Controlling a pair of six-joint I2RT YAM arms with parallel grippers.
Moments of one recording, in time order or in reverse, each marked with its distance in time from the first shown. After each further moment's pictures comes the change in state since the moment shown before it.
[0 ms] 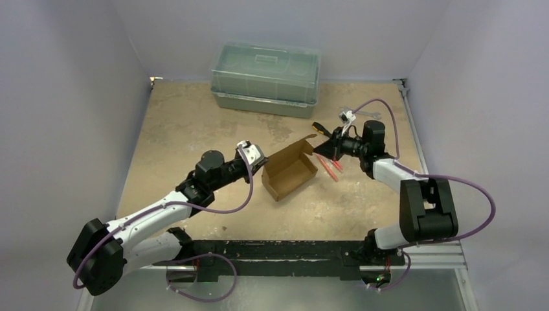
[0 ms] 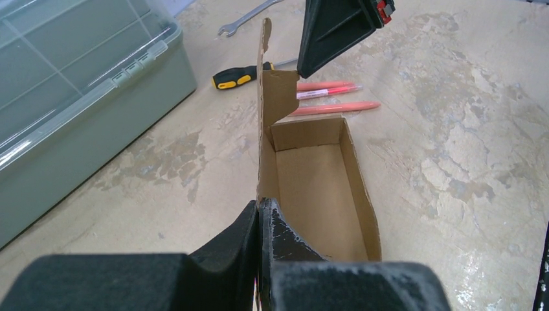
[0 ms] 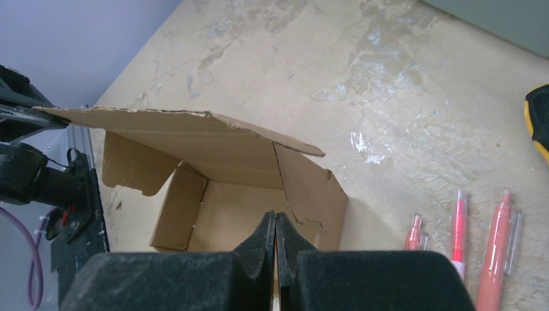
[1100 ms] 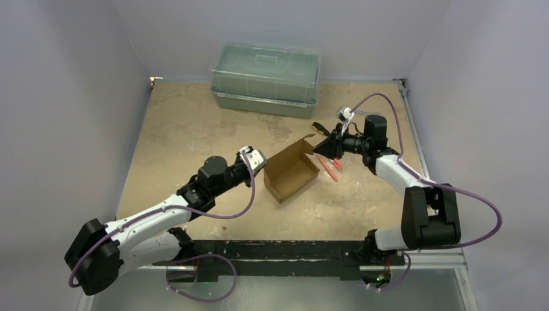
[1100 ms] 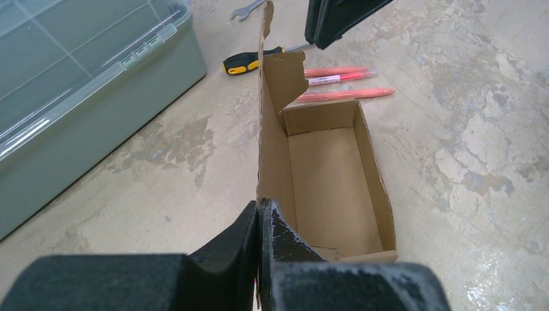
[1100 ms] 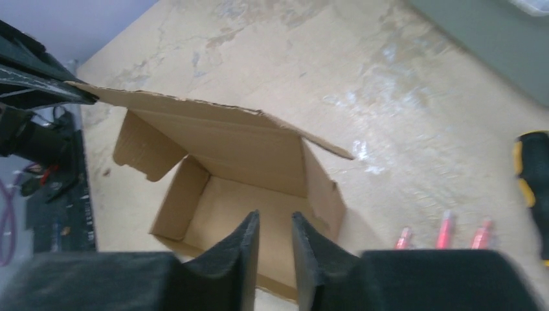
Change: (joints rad) left arm -0.073 -0.019 -0.028 -0.018 -0.134 0.023; right arm 0.018 -0.037 0.080 -0.213 -0.055 -0.213
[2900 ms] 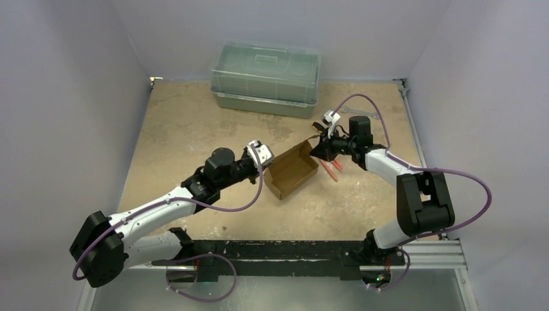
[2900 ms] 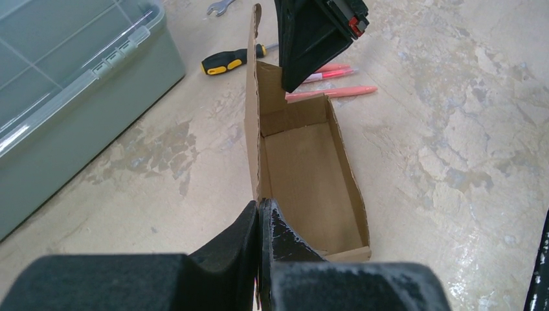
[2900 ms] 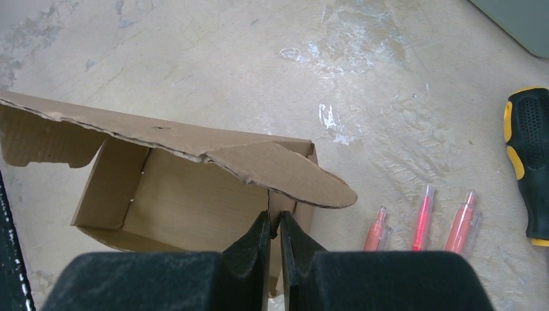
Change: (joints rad) left arm -0.008 0.074 0.105 -0.088 0.047 -0.004; right arm 0.091 0.108 0.056 -0.100 0.236 -0.139
